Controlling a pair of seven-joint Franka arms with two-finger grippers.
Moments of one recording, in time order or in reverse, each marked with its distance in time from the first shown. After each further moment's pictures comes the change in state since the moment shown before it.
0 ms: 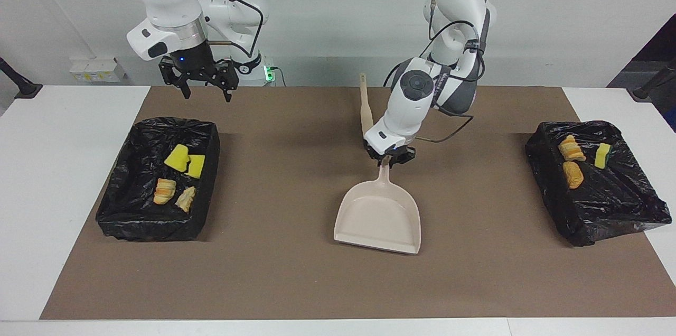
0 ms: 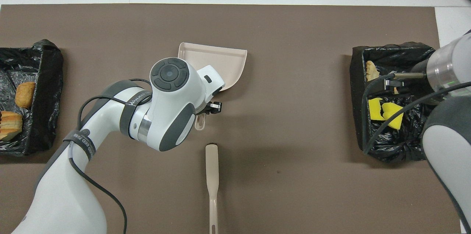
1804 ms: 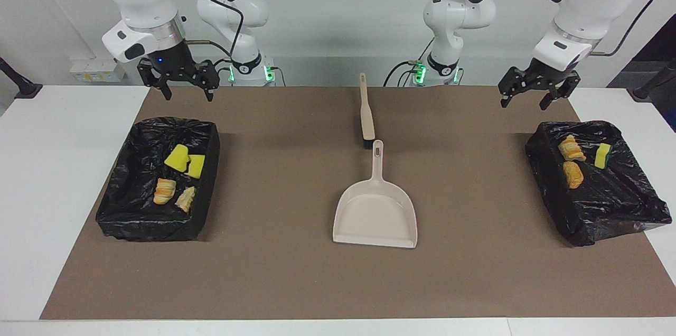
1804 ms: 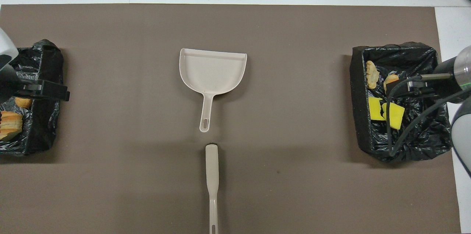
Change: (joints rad) left arm 0.425 -0.378 0.084 0.171 0.036 -0.511 0.441; right arm -0.080 -0.004 0.016 0.013 0.001 -0.028 -0.110
